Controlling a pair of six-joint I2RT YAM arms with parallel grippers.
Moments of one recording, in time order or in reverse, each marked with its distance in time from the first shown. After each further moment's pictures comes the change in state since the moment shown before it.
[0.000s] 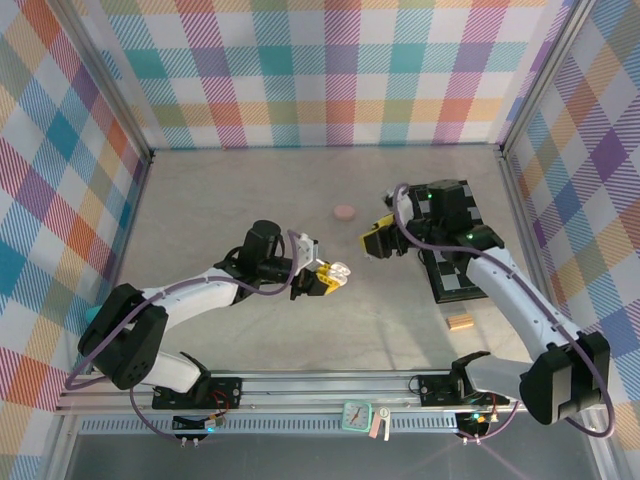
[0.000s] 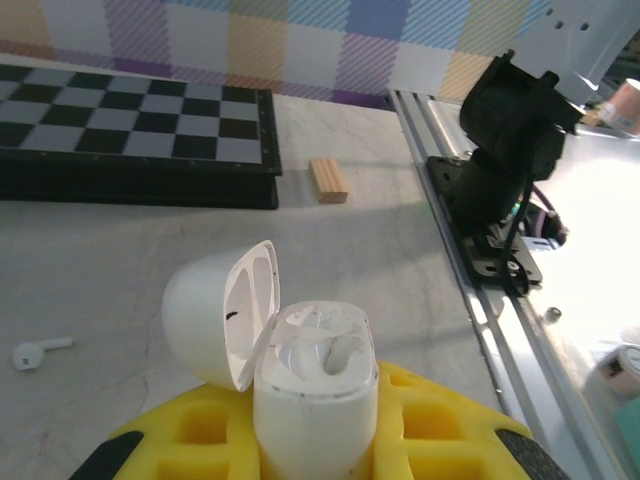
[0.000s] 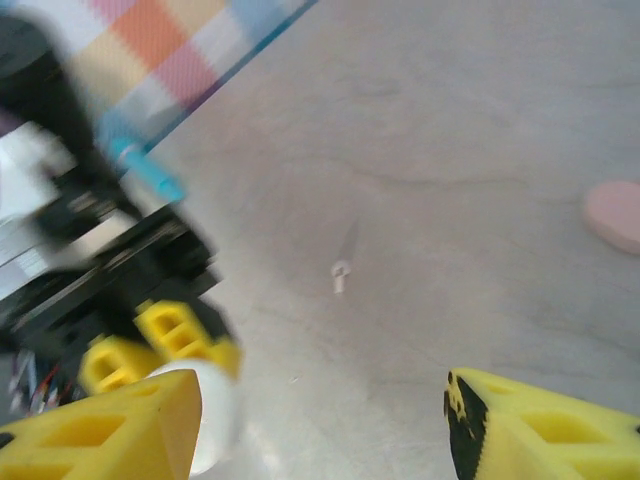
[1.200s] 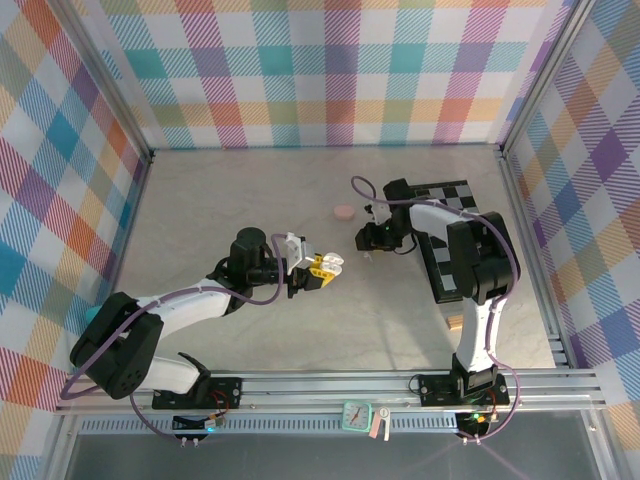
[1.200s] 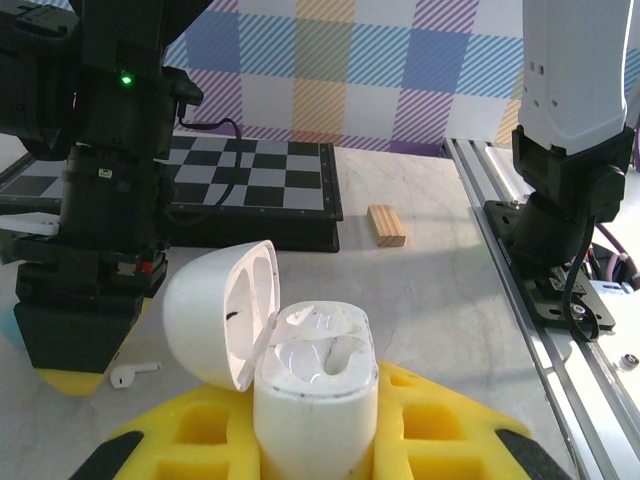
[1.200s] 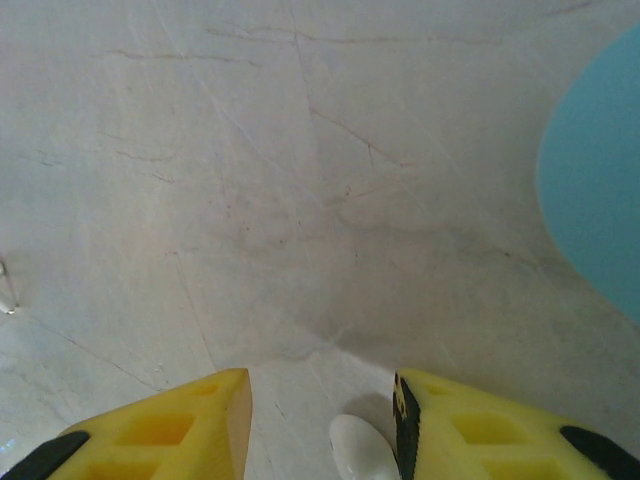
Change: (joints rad) left arm 0.026 -0.052 -0.109 0.261 -0.070 -0.106; right arm -0.005 0.782 0.289 -0.116 0.206 0.129
